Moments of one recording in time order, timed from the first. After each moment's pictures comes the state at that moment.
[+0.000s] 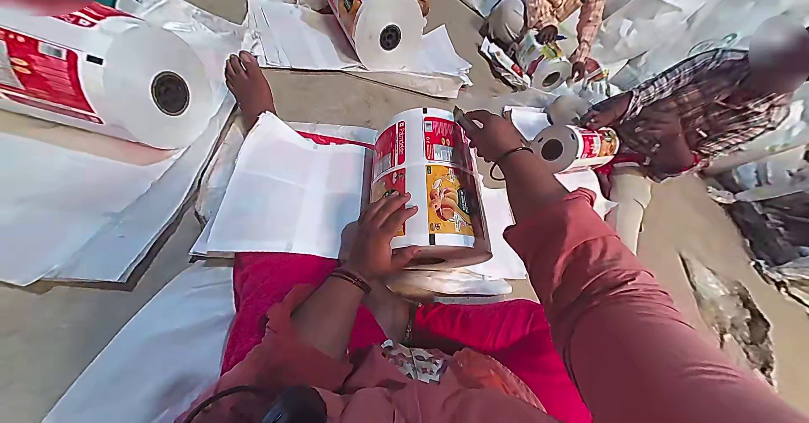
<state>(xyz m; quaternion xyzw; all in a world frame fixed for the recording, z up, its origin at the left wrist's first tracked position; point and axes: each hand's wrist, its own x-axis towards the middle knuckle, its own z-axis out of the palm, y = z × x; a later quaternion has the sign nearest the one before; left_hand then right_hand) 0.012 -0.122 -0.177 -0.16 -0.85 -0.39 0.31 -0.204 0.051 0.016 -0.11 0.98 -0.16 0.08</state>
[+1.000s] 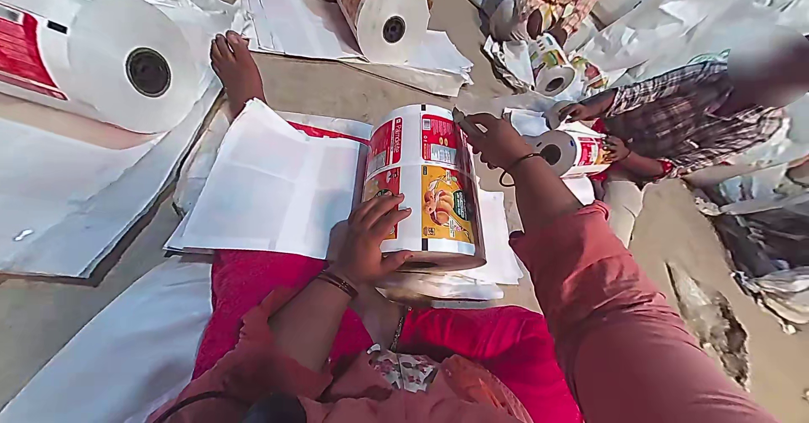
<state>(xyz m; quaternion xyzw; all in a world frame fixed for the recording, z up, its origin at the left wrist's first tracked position) 0.010 -0.121 -0.181 -0.16 -0.84 -0.40 0.32 -0.206 0.064 0.019 -0.14 0.97 -0.17 0.13</state>
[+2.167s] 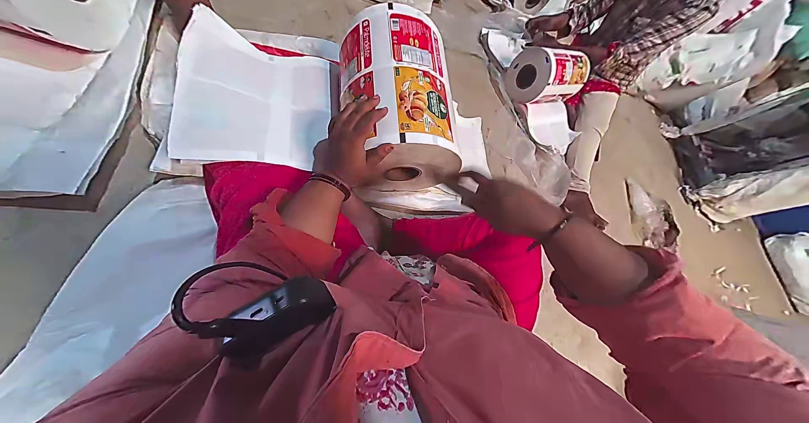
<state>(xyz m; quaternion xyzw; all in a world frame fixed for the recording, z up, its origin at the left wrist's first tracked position) 0.024 -0.124 -0.158 -0.16 -0.88 -0.37 0.26 0.092 0.143 0.027 -0.21 0.94 -0.01 0.26</state>
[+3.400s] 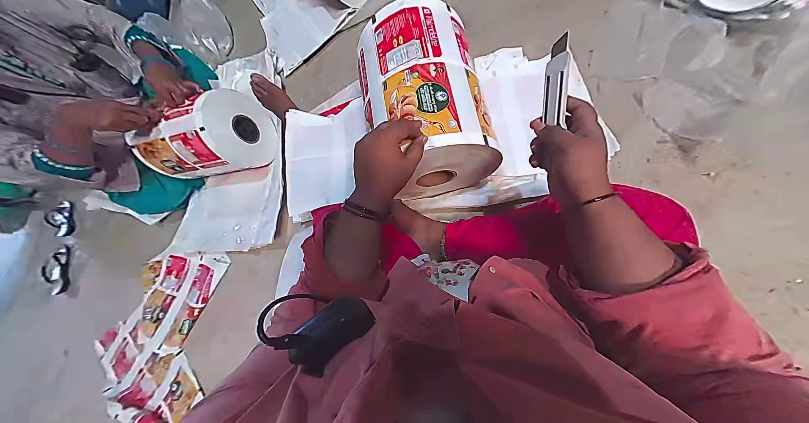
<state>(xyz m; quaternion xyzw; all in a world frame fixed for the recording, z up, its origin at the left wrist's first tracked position) 0.026 -0.046 -0.057 -0.09 -0.96 -0.20 0.17 0.003 0.228 -0.103 0.06 0.66 -0.75 0.00</state>
